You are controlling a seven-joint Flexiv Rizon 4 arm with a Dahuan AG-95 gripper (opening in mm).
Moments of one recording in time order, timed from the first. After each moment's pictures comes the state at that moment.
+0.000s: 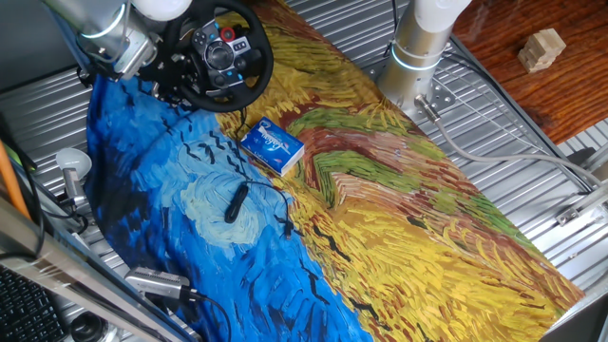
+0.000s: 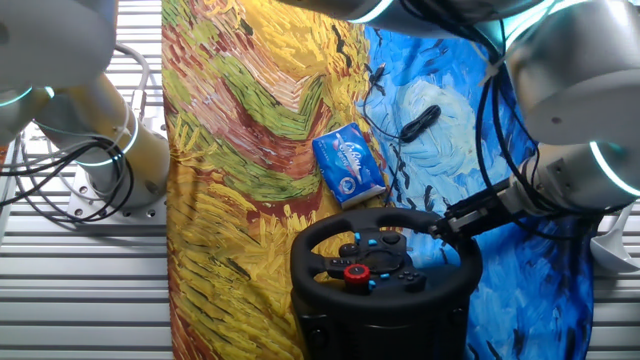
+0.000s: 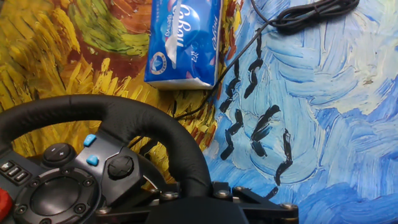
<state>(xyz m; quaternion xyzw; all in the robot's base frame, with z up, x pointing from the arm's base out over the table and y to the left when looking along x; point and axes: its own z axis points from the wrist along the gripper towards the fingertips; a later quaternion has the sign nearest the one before) 0.556 -0.151 0.125 0.84 -0.51 -0.14 0.08</state>
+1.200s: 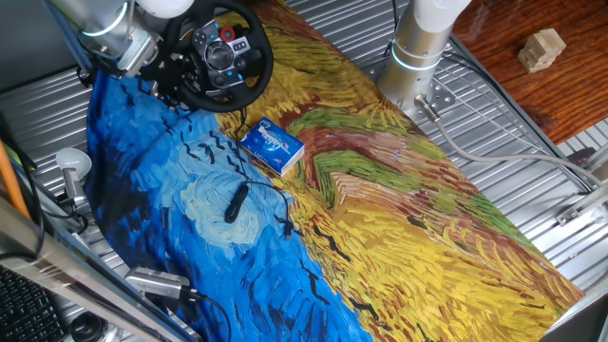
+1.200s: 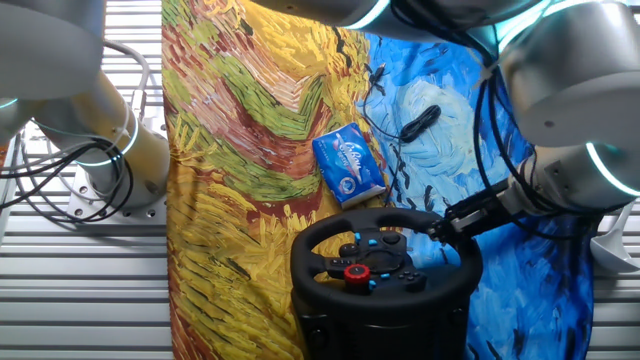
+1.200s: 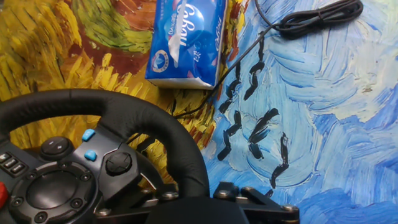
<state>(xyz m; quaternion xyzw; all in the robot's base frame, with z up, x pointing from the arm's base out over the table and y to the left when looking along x) 0.557 -0.150 0.127 0.85 -0.50 -0.14 0.07</state>
